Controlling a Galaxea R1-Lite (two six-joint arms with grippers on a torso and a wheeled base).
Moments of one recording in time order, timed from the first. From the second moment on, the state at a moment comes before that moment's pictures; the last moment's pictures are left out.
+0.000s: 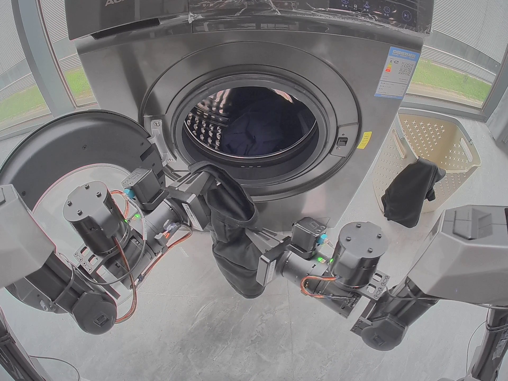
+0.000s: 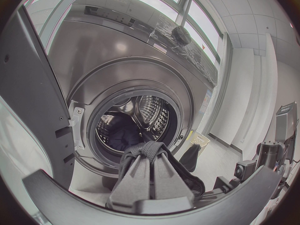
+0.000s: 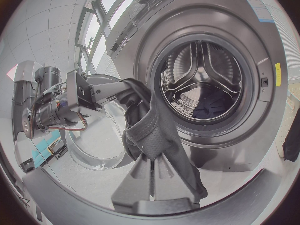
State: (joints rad) left arm -0.54 1.87 -0.55 -1.55 0.02 -0.13; right arm 0.82 2.17 -0.75 -1.48 -0.06 0.12
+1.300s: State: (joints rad) left arm -0.58 1.85 -0.56 -1.55 0.06 -0.13; right arm 0.72 2.21 -0.73 -1.48 -0.03 0.11
